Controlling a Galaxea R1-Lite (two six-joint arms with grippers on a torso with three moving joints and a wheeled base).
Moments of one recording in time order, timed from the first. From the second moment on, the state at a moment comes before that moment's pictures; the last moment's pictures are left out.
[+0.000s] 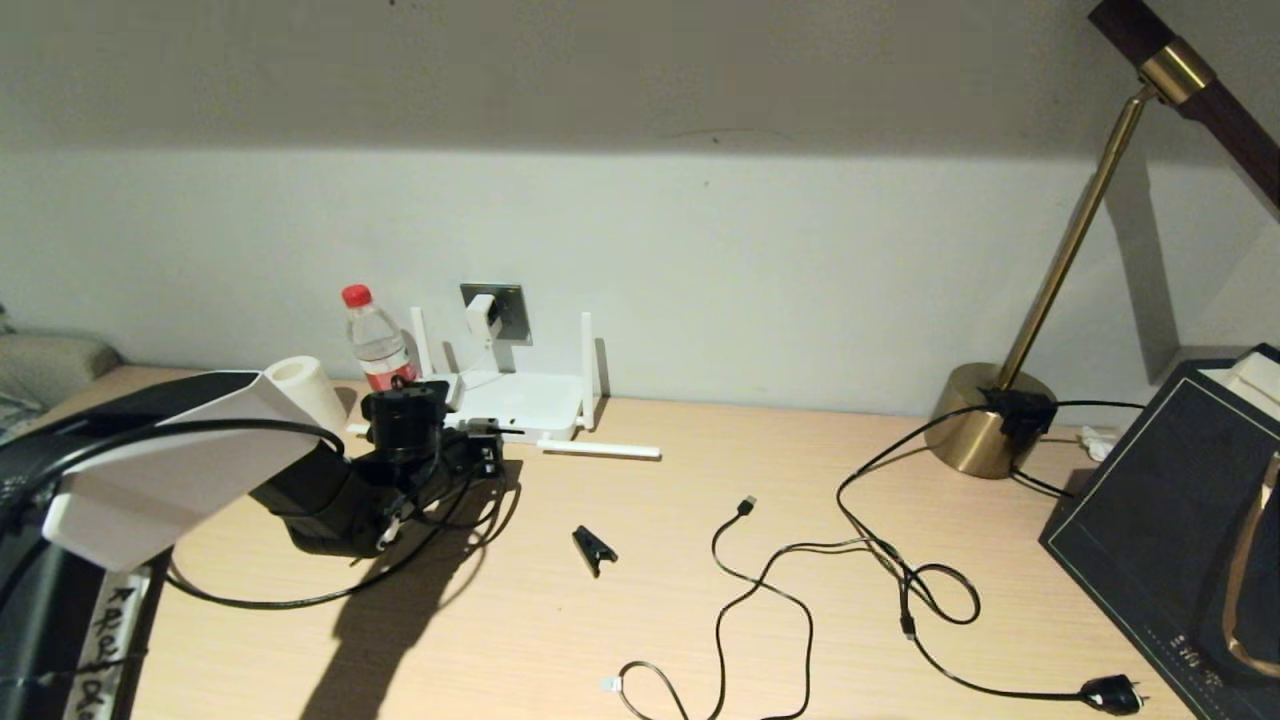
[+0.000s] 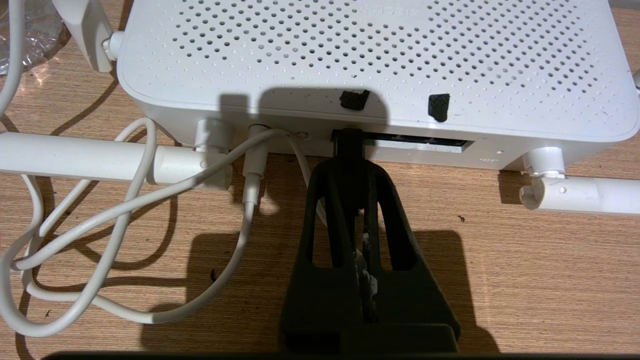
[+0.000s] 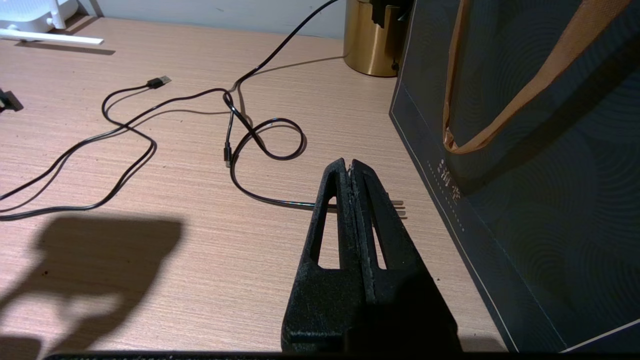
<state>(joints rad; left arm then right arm) -0.14 2.38 -1.16 -0.90 0.03 -0.04 0.00 0.00 -0.01 0.03 0.02 -0.02</state>
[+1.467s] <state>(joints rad) -0.14 2.38 -1.18 -0.92 0.03 -0.05 0.00 0.00 -0.01 0.03 0.01 -0.02</state>
